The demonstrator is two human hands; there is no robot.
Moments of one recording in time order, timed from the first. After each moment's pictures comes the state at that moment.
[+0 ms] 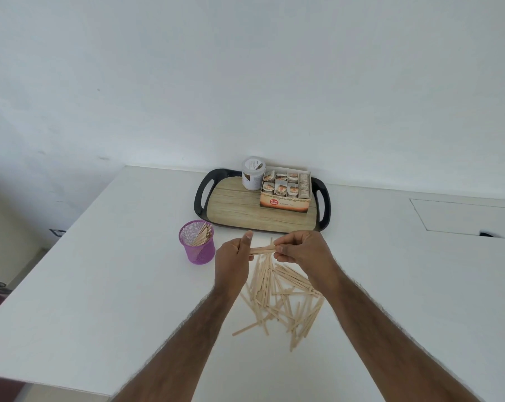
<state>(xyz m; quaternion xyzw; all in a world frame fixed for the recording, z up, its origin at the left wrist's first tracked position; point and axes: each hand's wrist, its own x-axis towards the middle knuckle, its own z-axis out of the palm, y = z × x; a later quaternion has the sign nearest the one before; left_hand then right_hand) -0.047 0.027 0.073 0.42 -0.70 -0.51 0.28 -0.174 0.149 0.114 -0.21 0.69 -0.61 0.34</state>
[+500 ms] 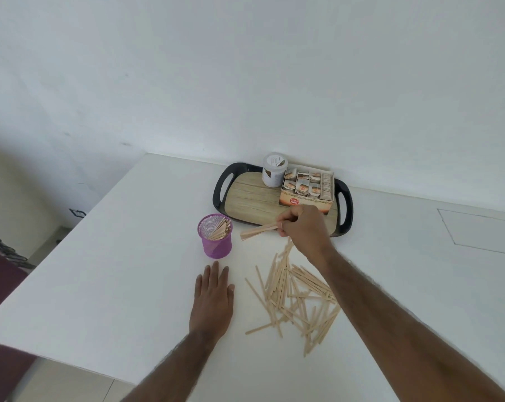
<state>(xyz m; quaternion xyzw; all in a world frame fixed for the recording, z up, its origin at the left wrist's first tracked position) 0.049 0.009 -0.041 0.43 -0.88 -0.19 0.07 -0.167 0.081 0.139 -0.32 0.78 -0.49 0.20</state>
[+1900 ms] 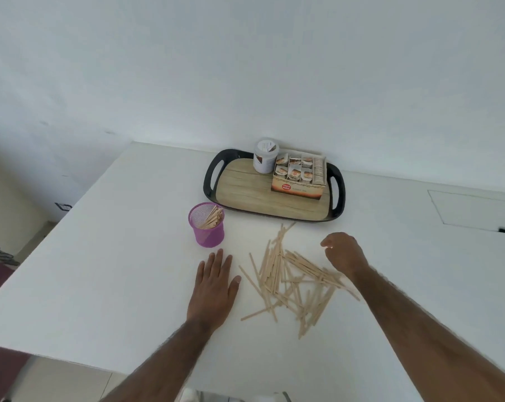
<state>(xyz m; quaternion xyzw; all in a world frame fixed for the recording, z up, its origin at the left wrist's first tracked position) 0.047 0.010 -0.047 0.35 -0.92 -0.17 0.05 -0.245 0.170 0.040 -0.28 0.92 -0.18 0.19</state>
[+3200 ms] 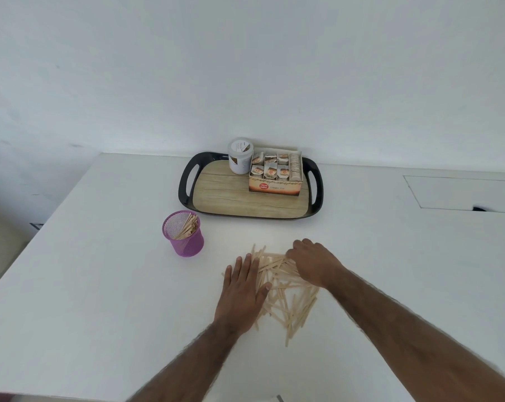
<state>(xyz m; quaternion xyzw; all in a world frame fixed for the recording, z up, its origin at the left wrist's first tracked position) -0.027 0.063 -0.045 0.25 -0.95 -0.20 0.00 -0.230 0.172 0.023 -0.57 0.81 0.11 0.09</state>
